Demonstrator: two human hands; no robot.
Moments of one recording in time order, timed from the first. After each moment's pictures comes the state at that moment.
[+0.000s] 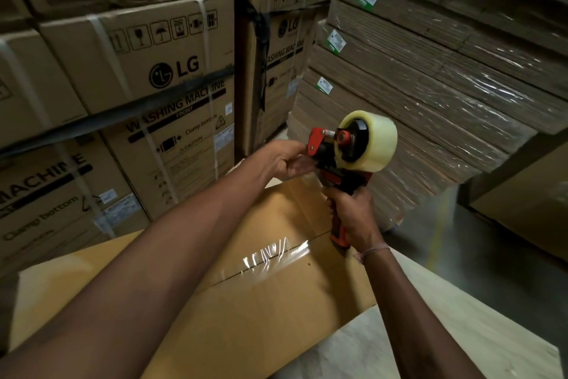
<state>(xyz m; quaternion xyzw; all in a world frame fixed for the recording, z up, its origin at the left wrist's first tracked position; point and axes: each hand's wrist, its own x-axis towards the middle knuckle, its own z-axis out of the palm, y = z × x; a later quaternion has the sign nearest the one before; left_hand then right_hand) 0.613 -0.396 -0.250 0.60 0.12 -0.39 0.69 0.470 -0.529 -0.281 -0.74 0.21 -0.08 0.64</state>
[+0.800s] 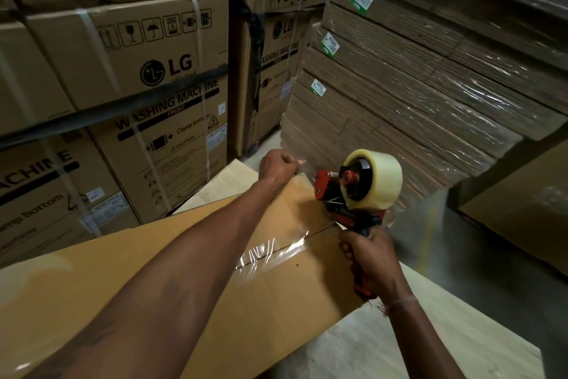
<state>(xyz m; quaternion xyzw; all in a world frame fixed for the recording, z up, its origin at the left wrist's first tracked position) 0.610 -0.415 -0.325 0.82 0.03 -0.08 0.56 0.398 -0.571 -0.296 -0.75 0.29 0.01 0.59</state>
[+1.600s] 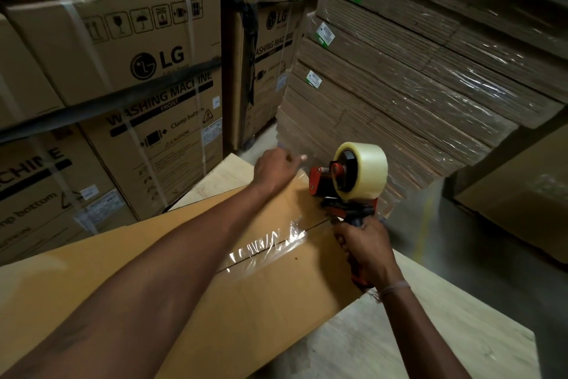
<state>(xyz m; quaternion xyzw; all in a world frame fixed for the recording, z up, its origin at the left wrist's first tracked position) 0.596 -0.407 -0.323 0.91 -0.11 -0.03 0.40 0.399 -0.566 -0.297 -0.76 0.31 0.00 0.57</state>
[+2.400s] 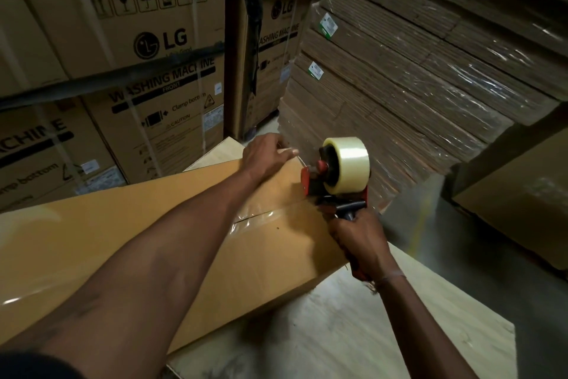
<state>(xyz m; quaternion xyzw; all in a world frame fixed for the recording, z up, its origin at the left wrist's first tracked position) 0.563 -0.408 -0.321 0.92 -0.11 -0.01 0.39 0.360 -0.583 -0.285 -0.79 0.26 0.04 0.55</state>
